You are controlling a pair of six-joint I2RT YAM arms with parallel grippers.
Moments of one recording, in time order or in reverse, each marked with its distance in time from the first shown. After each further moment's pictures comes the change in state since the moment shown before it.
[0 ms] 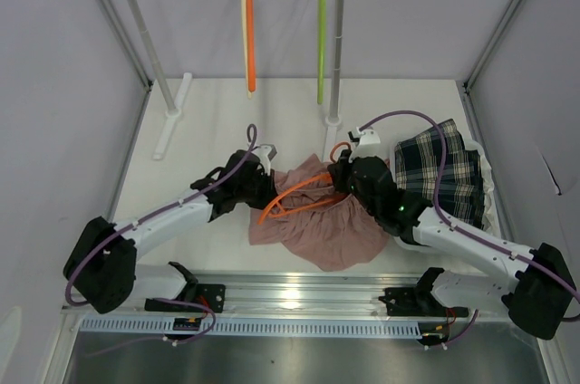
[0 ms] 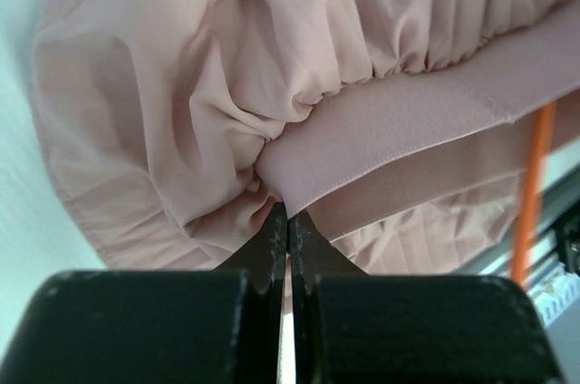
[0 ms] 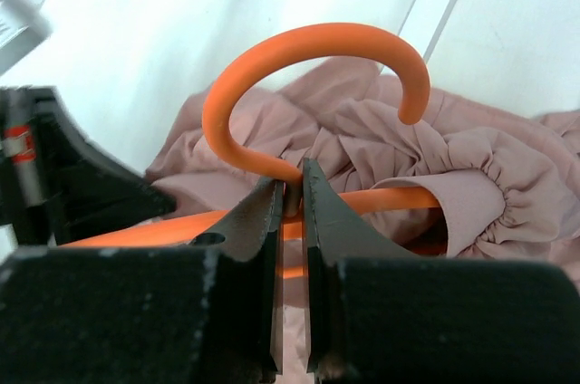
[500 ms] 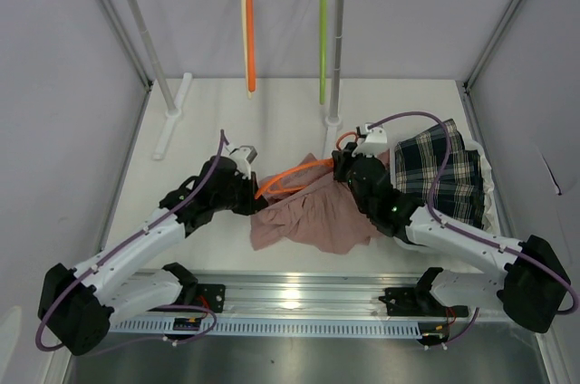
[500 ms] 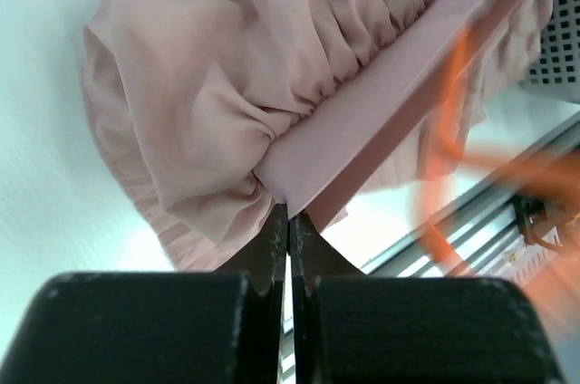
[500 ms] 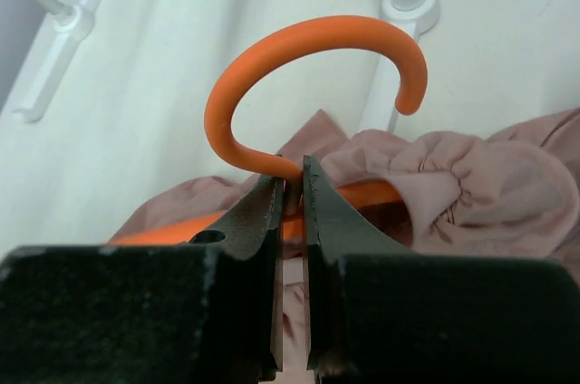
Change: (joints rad) left arm 0.035 -0.297 -0.033 -0.185 0.008 -0.014; right arm 0.006 0.048 -0.037 0.230 0.203 0.005
